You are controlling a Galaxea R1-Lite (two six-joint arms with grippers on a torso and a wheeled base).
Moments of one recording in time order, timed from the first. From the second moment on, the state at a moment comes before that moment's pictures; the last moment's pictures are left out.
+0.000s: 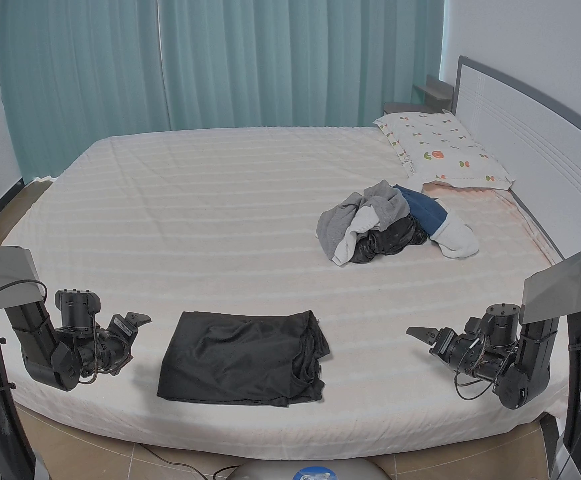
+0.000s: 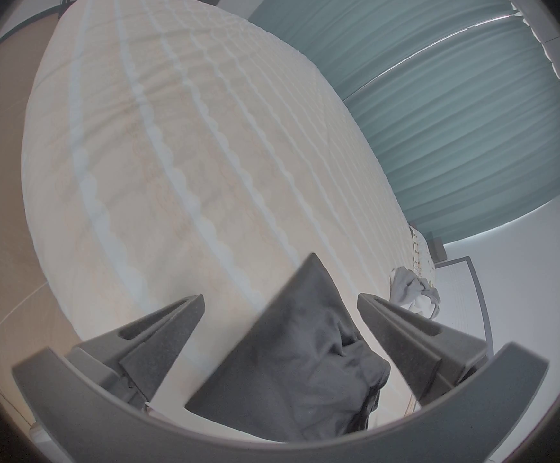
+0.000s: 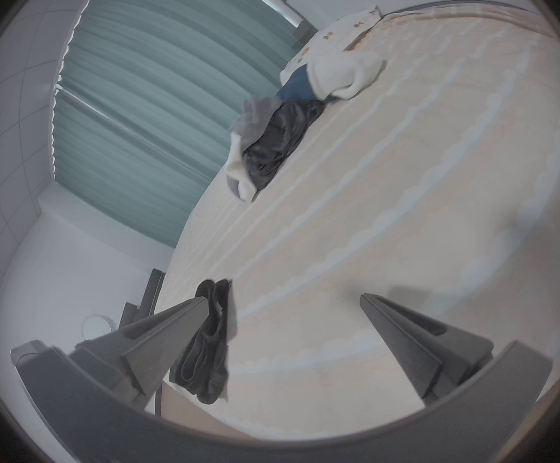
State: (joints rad) left arm 0.04 2.20 -0.48 -1.06 -0.15 -0.99; right arm 0.16 2.43 -0.42 -1.55 0.29 0.78
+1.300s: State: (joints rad) left arm 0.04 2.21 -0.49 -1.06 -0.15 -1.00; right arm 0.42 2.44 -0.35 -1.55 0.09 0.52
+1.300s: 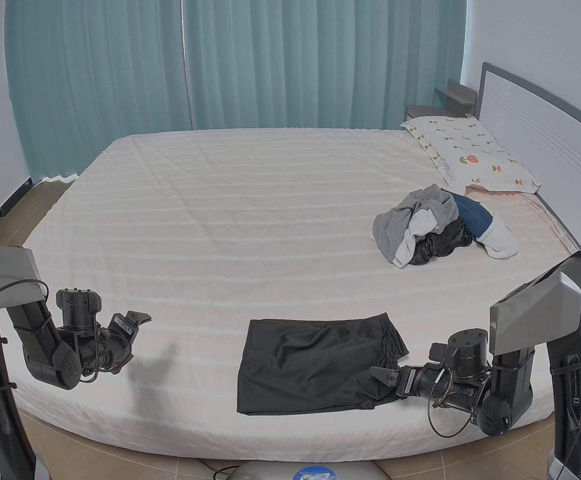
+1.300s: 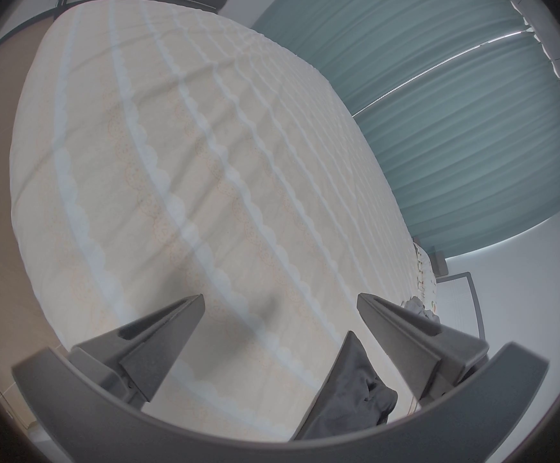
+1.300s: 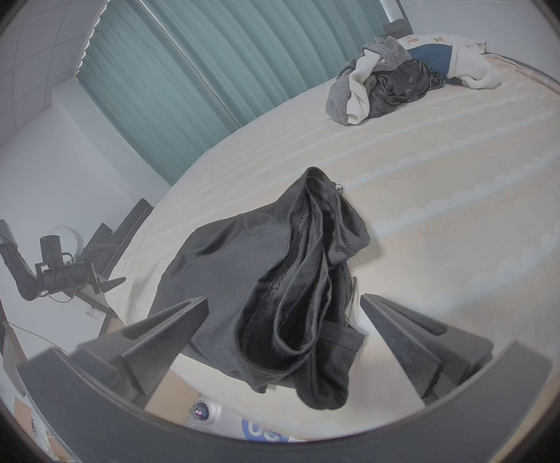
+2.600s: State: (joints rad) left arm 0.04 2.21 -0.50 -1.06 -0.13 -1.05; right arm 0.31 2.33 -0.30 -1.54 0.15 0.48
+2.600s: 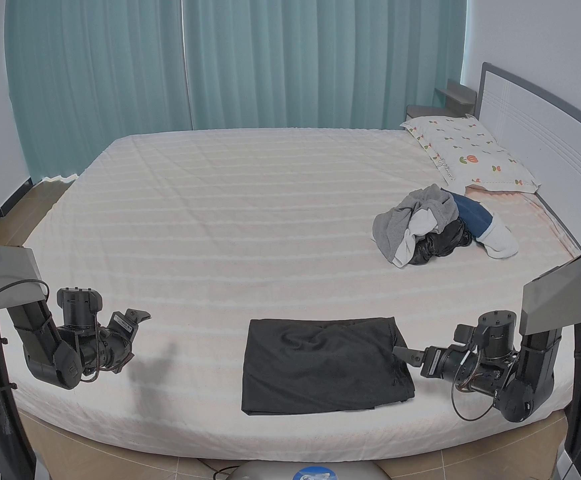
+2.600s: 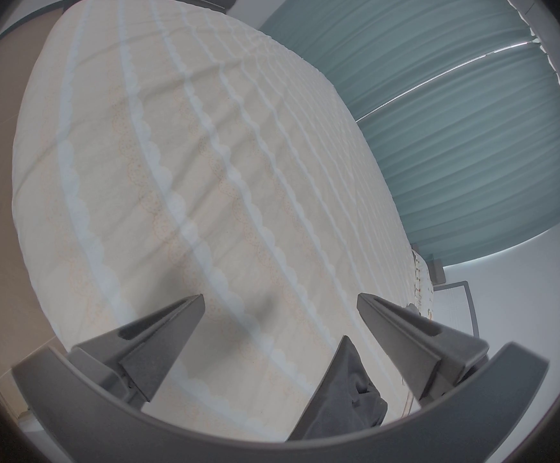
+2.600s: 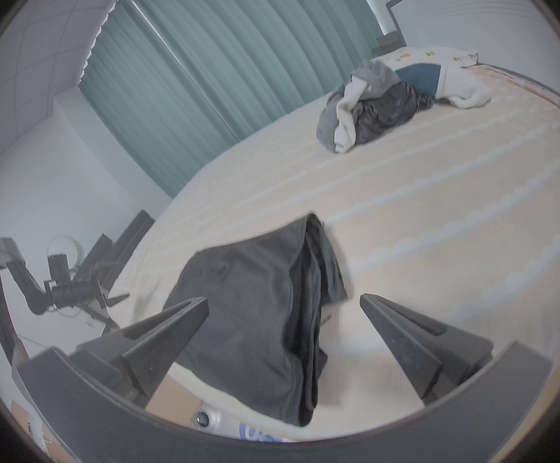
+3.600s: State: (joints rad) left arm 0.04 2.22 -0.48 -1.10 -0.13 -1.04; right arm 0.27 2.53 -0.72 -1.34 0.20 0.59
